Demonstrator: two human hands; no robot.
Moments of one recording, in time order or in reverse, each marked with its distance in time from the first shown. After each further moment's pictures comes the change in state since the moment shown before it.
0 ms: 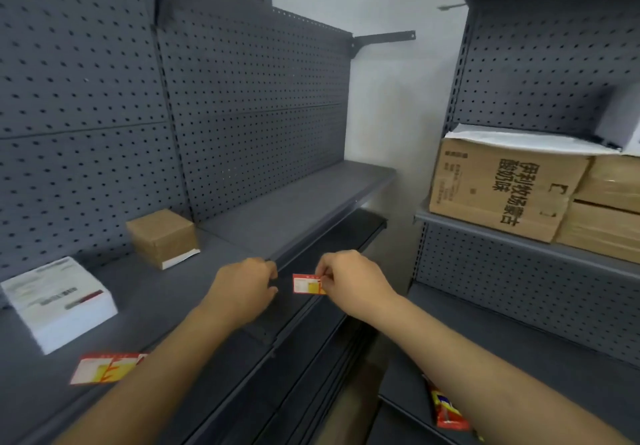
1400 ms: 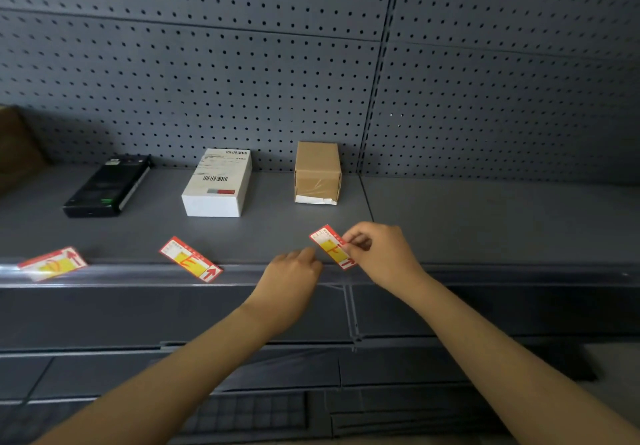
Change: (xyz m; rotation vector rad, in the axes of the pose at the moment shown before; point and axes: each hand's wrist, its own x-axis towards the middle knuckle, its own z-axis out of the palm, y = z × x) left_hand 0.037 -0.031 0.103 0.203 -0.014 -0.608; right_hand 0.212 -0.008 0.125 0.533 -0.408 -0.607
